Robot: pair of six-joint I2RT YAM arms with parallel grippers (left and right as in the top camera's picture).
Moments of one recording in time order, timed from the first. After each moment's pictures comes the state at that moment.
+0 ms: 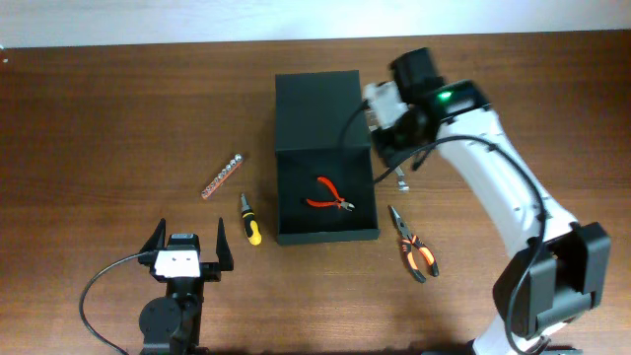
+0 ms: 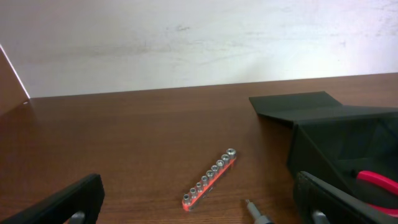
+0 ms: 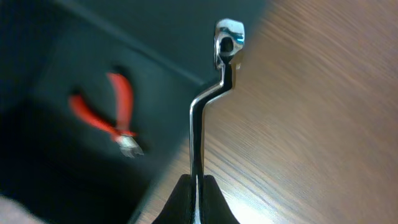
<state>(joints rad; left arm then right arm) -0.04 0.01 0.01 -0.08 -0.06 0.06 0.35 1.83 1.63 -1.04 -0.14 -0.24</state>
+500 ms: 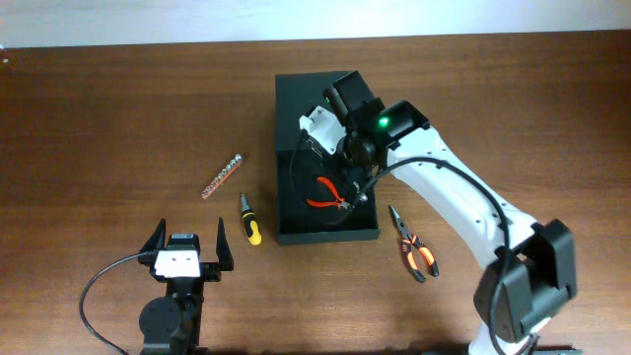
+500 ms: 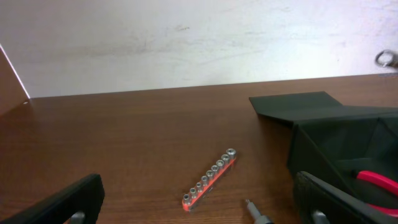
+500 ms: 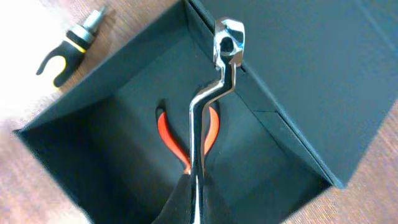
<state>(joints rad) -0.04 0.01 0.01 -0.08 -0.06 0.06 0.55 1.87 1.63 -0.96 -0.17 -0.35</state>
